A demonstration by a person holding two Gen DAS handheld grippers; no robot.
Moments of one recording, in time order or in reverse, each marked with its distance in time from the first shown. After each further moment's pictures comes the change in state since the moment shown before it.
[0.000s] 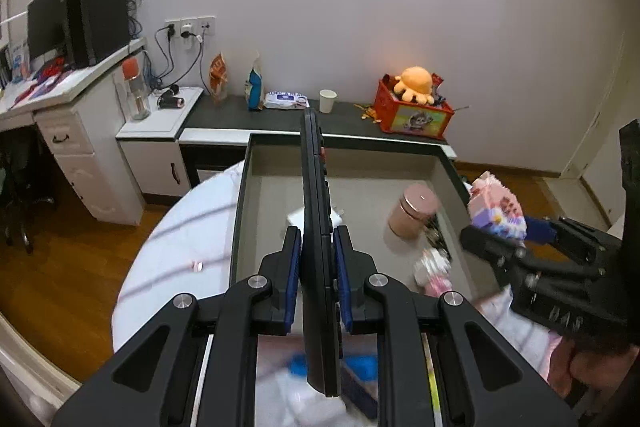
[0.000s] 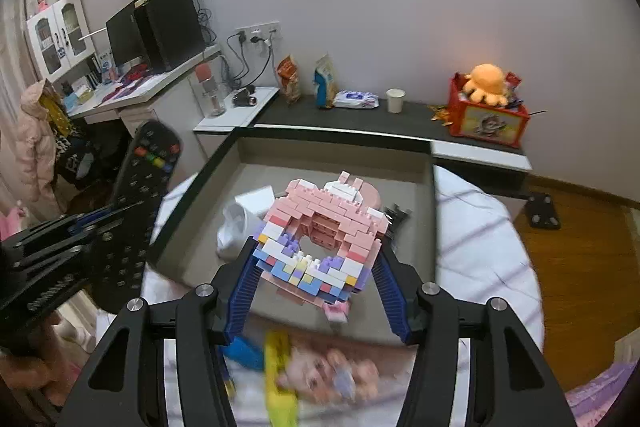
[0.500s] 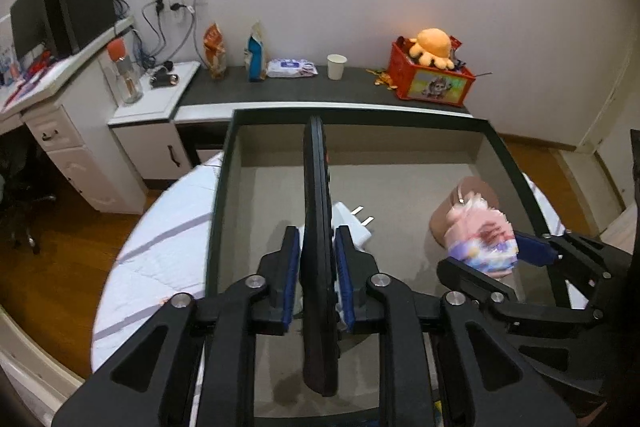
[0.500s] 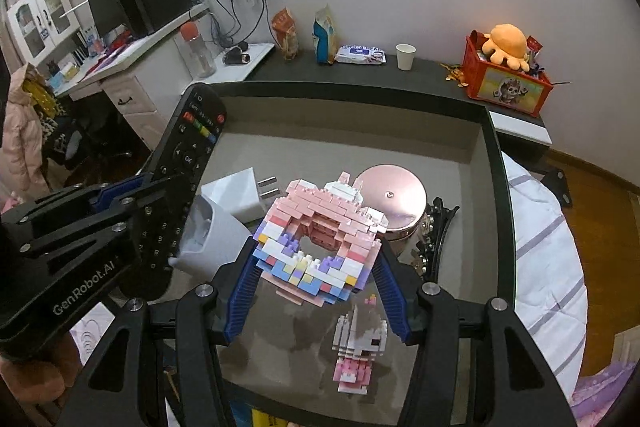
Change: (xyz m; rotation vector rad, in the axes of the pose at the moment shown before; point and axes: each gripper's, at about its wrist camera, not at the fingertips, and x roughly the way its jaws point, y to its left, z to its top) left arm 0.084 -0.001 0.011 0.033 0.114 0.059; right arm 0.082 -0.003 0.003 0.006 0.144 -0.026
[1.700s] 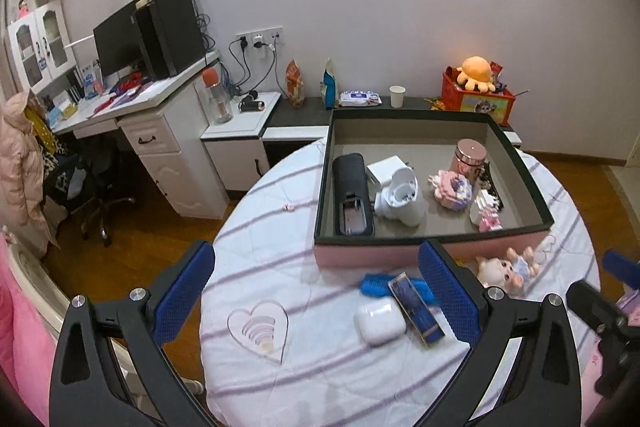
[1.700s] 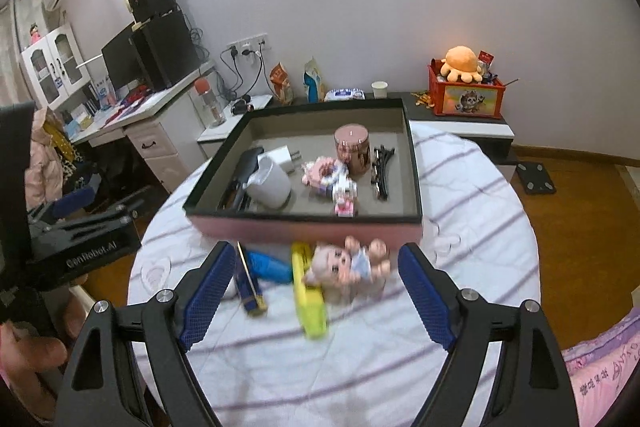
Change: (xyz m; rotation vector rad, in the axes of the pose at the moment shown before) left arm -0.157 -0.002 -0.103 -0.031 -0.143 0.259; right arm -0.158 0.012 -0.126 0.108 -0.194 0.015
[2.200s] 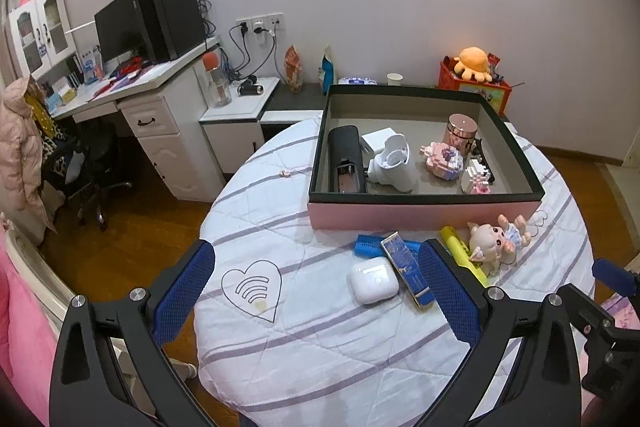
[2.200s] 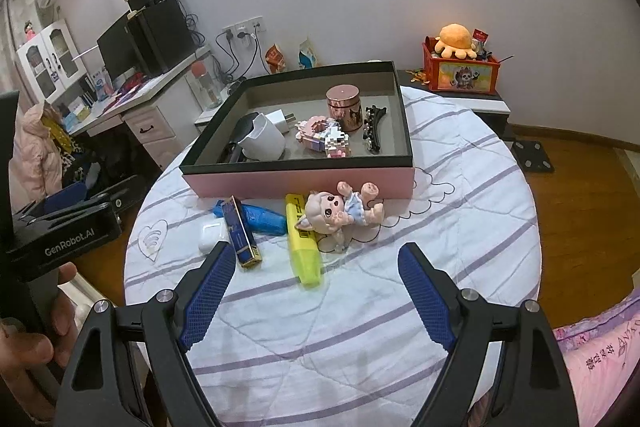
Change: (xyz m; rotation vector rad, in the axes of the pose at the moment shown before) left arm -0.010 -0.002 -0.031 -0.018 0.037 -0.008; right arm -0.007 -0.009 -0.034 0.017 0.043 -0.010
